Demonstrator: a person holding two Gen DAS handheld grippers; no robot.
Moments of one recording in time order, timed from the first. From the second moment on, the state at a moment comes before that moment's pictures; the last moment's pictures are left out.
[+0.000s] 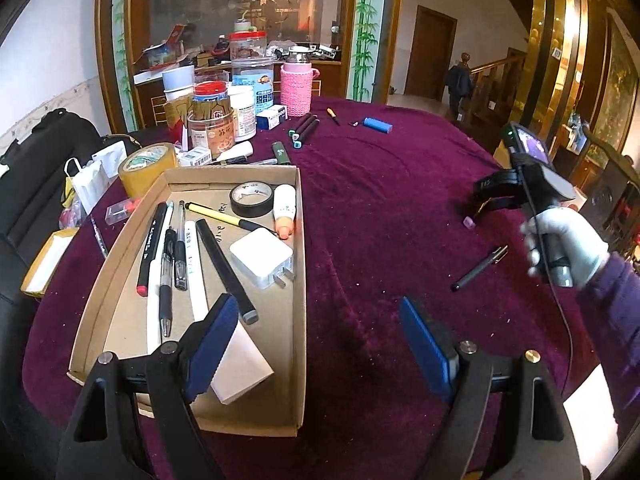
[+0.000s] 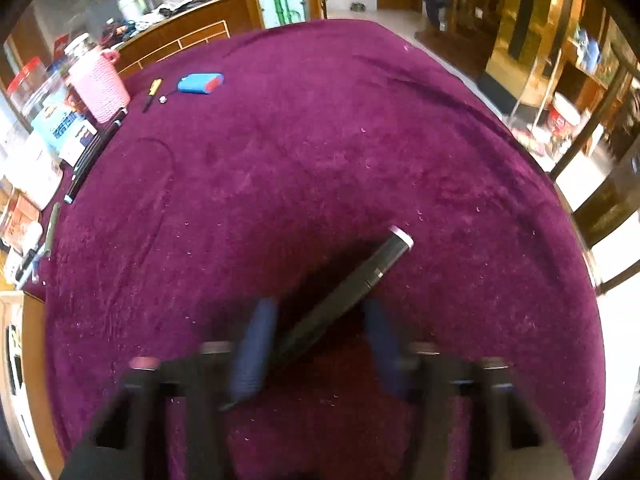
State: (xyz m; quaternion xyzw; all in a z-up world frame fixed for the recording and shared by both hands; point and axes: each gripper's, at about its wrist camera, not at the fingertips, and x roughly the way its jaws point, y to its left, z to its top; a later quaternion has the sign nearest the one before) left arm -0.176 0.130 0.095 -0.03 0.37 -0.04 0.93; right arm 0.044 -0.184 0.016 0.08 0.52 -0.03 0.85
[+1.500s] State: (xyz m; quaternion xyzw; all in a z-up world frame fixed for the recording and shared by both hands) left arm -0.080 -0.083 0.023 0.14 0.45 -0.28 0.84; right arm -0.105 -0.255 0.015 0.10 0.51 0.05 0.85
